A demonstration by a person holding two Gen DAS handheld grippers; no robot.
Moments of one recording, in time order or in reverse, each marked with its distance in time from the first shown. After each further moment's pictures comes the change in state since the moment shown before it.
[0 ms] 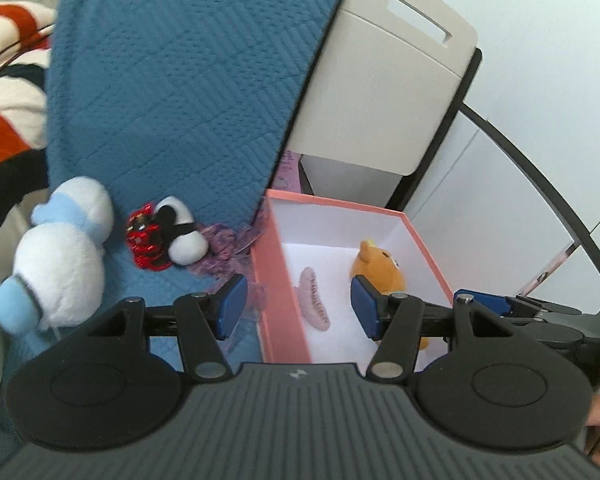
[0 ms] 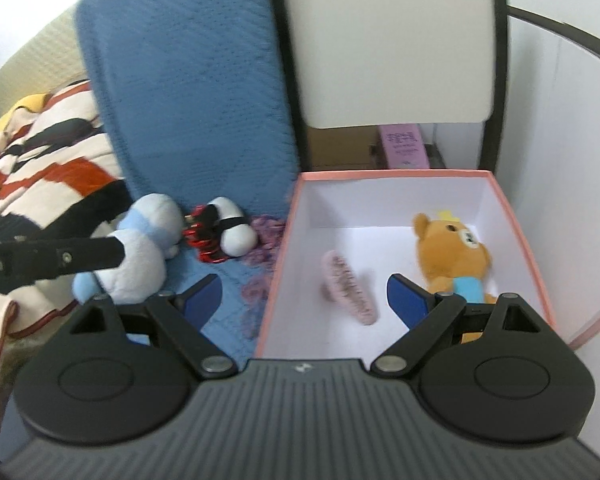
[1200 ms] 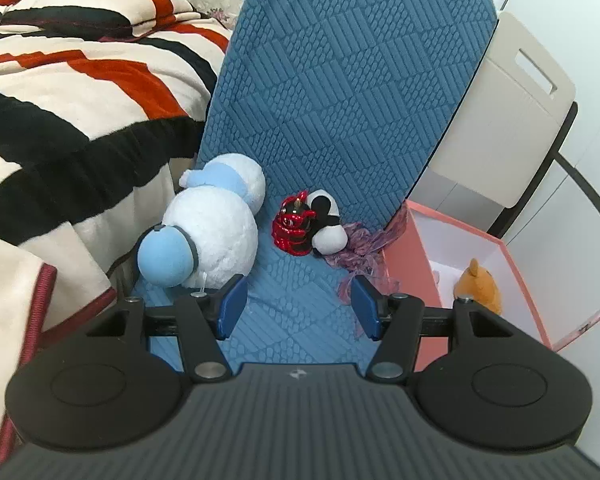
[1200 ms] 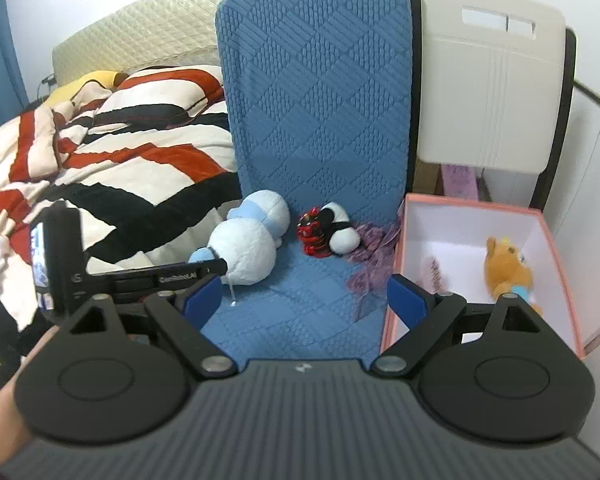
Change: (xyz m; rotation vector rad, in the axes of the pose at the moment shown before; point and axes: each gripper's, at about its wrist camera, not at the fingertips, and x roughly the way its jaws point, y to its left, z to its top) left arm -0.062 0.116 -0.051 -0.162 -0.077 0.223; right arm -0.106 0.140 -0.008 -0.135 -0.028 0.058
